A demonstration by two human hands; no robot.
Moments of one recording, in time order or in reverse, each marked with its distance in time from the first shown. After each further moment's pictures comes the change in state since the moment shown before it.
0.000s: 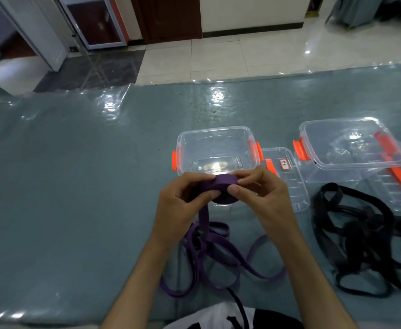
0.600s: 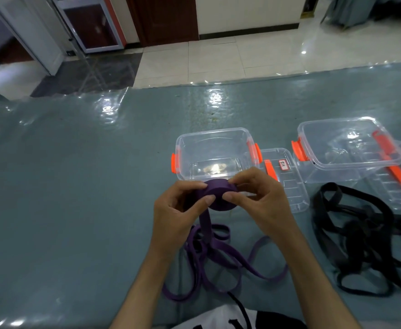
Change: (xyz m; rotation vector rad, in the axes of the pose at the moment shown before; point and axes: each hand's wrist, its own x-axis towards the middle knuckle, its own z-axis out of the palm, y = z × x) left_hand -0.011 -0.003 0.001 -0.083 0.111 -0.009; right_hand 0.005 0.000 0.002 -0.150 -0.103 -0.084
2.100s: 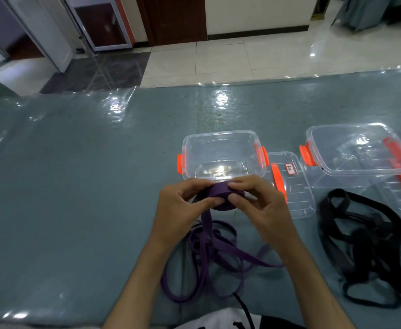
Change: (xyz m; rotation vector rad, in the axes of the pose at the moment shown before) left_hand 0.021 0.014 -0.008 0.177 -0.136 -0.112; right_hand -0.002 0.012 0.006 -0.018 -0.022 -0.090
